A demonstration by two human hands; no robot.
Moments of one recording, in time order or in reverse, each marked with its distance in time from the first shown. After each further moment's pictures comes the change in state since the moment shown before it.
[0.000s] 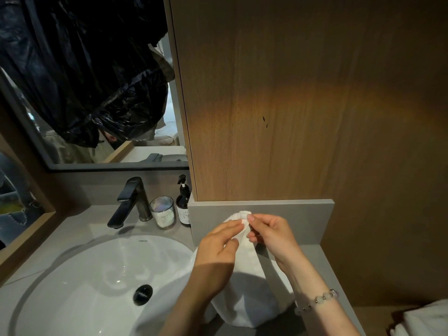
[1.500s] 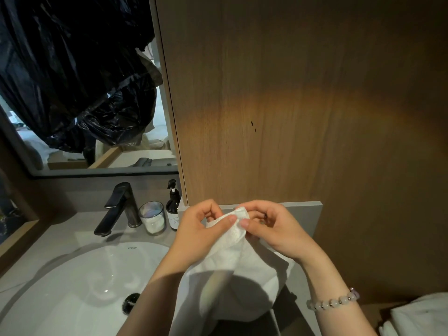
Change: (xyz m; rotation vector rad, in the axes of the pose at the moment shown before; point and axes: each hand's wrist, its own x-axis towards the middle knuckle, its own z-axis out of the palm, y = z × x) left_hand 0.035 0.015 -0.024 -0.241 0.042 0.171; right_hand -0.015 -0.042 -0.025 -0.199 -0.368 -0.344
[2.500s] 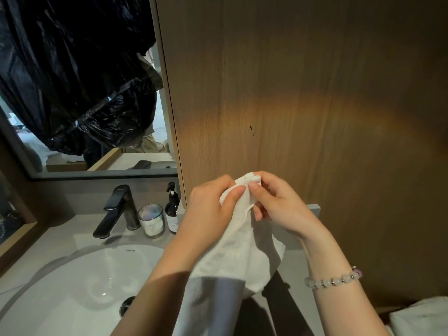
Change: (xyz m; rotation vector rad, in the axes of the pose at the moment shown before) left_hand 0.025 0.044 0.009 0.459 0.065 0.321; right_hand 0.019 -0.040 -0.007 -0.140 0.178 0.008
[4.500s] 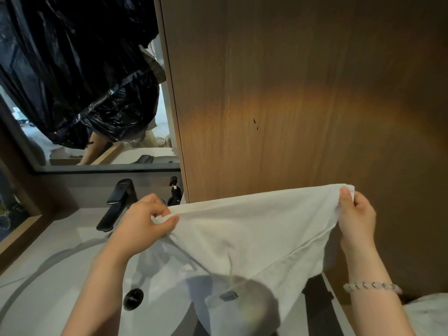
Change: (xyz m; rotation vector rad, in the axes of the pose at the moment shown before) left_hand -0.041 -0.082 -0.074 0.218 -0.261 -0.421; right_hand -0.026 0.075 -0.077 0.097 0.865 0.235
